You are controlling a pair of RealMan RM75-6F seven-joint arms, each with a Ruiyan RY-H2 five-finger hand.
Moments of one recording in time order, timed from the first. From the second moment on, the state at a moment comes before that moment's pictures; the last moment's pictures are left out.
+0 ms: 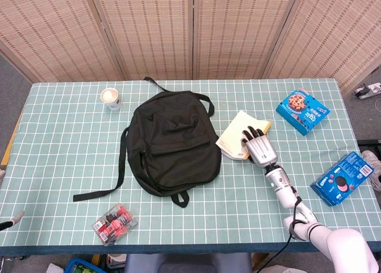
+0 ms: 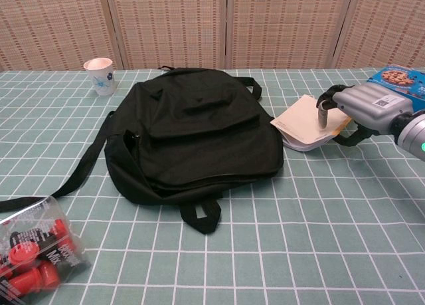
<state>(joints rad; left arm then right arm) 0.01 -1.02 -0.06 -1.71 1.38 1.53 0.04 0.65 -1.83 0.11 -0.66 -1.47 1.04 -0.02</state>
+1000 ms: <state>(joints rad) -0.13 -0.95 -0.11 -1.69 1.41 1.37 0.02 0.60 -1.71 0.14 -0.74 -1.51 1.35 -0.03</state>
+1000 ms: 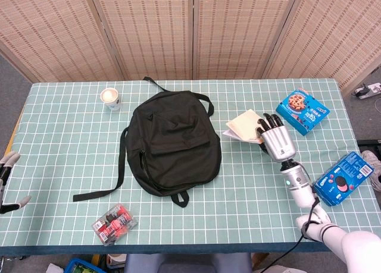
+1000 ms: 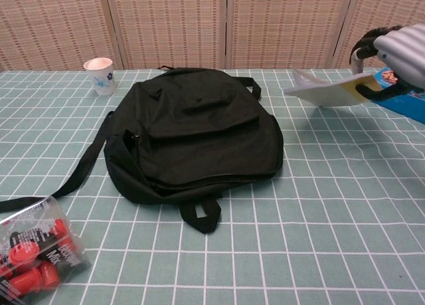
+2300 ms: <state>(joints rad) -0.78 -1.28 -0.12 -1.50 1.68 0.83 -0.21 0.45 -1.33 0.20 -1.24 -1.53 1.55 -0.29</state>
